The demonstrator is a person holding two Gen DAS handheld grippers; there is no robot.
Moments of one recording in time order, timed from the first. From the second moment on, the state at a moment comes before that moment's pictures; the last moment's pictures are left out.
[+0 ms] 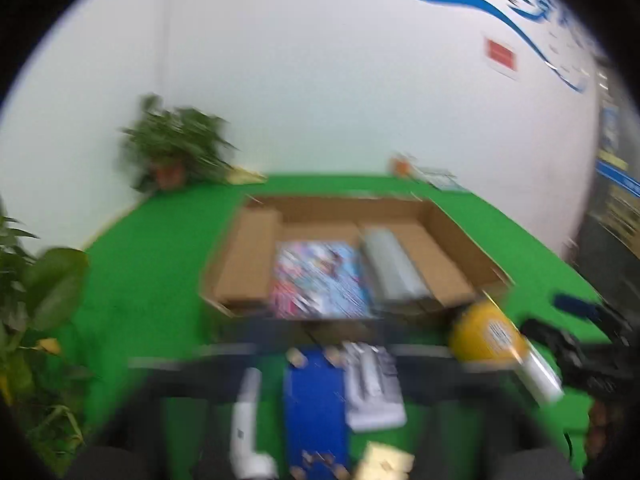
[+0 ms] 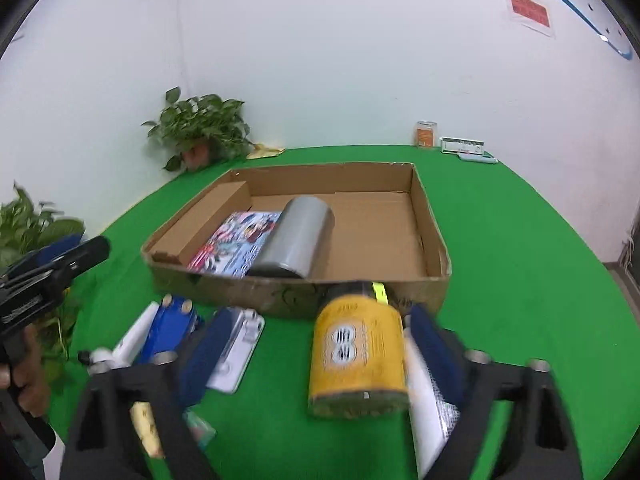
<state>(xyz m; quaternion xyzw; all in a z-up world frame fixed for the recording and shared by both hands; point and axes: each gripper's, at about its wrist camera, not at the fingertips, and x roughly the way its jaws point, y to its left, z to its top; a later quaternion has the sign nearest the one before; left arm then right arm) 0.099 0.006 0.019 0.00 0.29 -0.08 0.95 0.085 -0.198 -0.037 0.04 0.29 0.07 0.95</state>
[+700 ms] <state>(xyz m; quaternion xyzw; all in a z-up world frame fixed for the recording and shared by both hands) 0.044 0.031 -0.015 -0.15 0.40 -0.14 0.89 0.102 -0.210 -0.115 0.07 0.45 0.07 0.89</state>
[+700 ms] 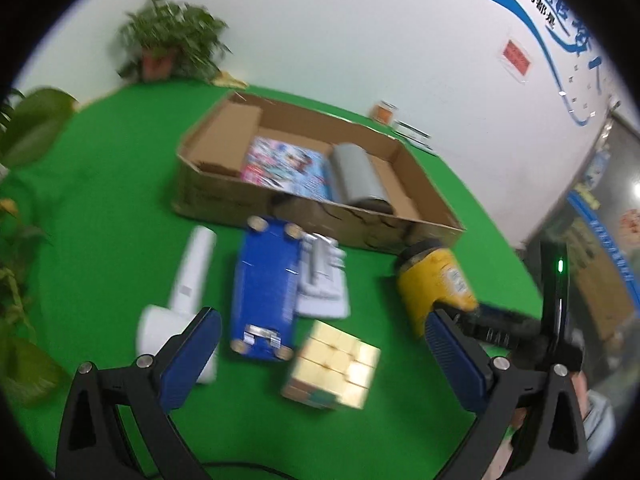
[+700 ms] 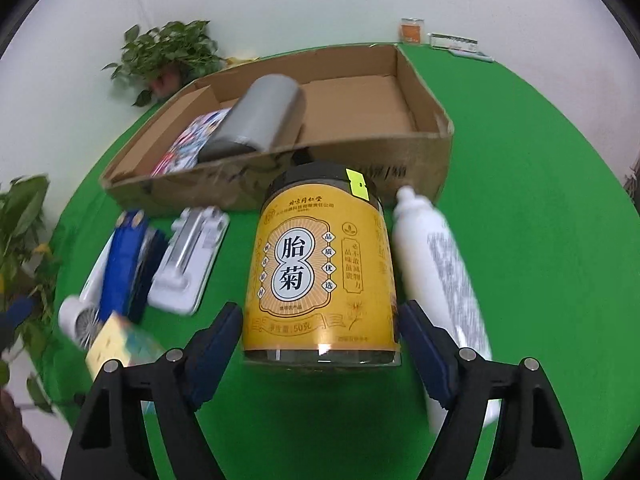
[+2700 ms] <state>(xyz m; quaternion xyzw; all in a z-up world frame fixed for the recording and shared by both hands) 0.075 -0.045 0.022 -0.12 0.44 -0.29 0.84 0.031 -0.170 -0.028 0.11 0.39 0.25 0.88</state>
